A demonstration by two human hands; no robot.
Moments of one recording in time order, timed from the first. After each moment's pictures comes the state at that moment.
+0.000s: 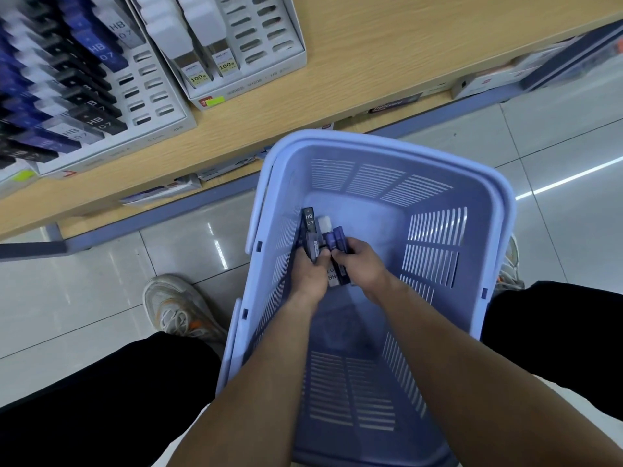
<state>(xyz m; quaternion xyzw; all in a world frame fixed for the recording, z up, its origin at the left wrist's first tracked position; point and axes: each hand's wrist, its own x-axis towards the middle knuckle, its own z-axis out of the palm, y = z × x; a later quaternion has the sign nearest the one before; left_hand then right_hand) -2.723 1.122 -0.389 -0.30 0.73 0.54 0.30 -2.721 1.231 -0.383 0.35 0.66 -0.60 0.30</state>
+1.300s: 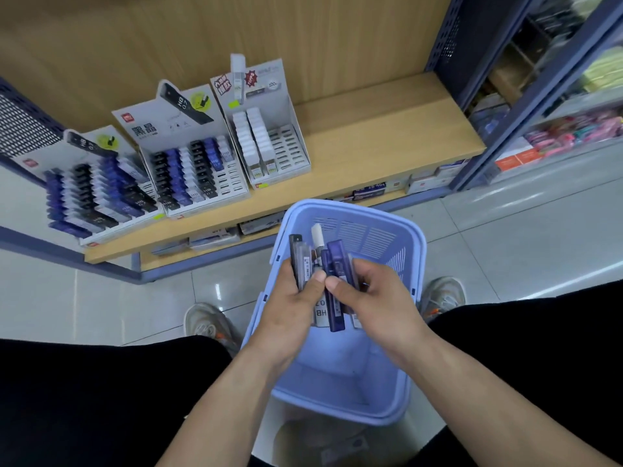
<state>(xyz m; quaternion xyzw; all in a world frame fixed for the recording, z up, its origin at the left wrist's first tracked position) -2.662 1.096 -0.104 -0.14 0.68 0.70 0.20 -2.645 1.235 -0.083 0.14 0.71 -0.68 0.13</state>
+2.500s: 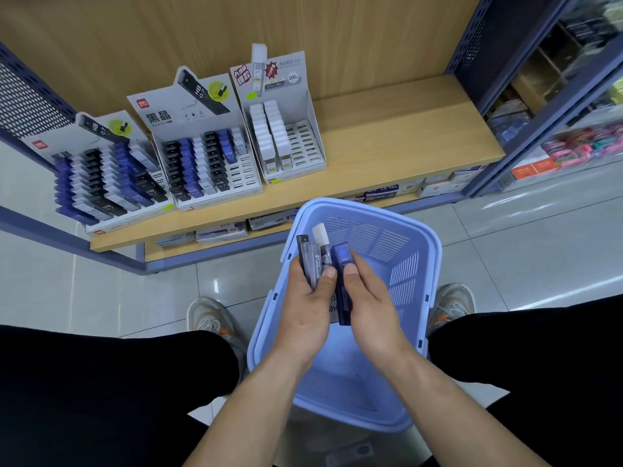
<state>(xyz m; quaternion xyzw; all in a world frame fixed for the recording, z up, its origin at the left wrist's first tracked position) -2.665 1.102 -0.124 -0.17 0.67 0.71 0.14 -2.650 1.192 -0.104 0.23 0.64 -0.73 0.09</state>
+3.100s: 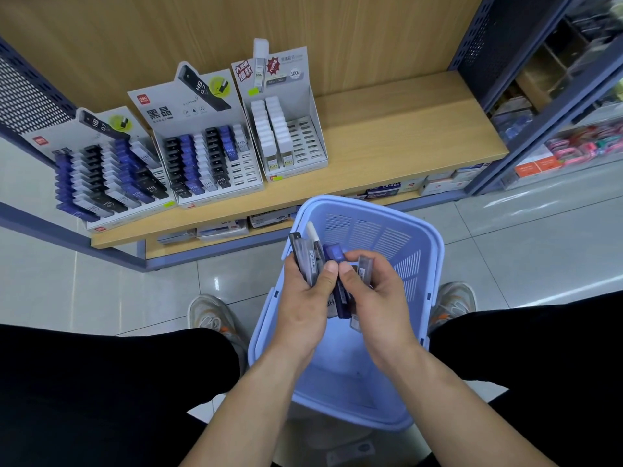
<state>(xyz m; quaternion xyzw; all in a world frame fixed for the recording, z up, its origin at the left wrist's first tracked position) -2.668 1.099 -0.126 -0.20 0.64 0.73 0.13 -2.652 1.197 -0.106 0.25 0.62 -0.74 0.03</state>
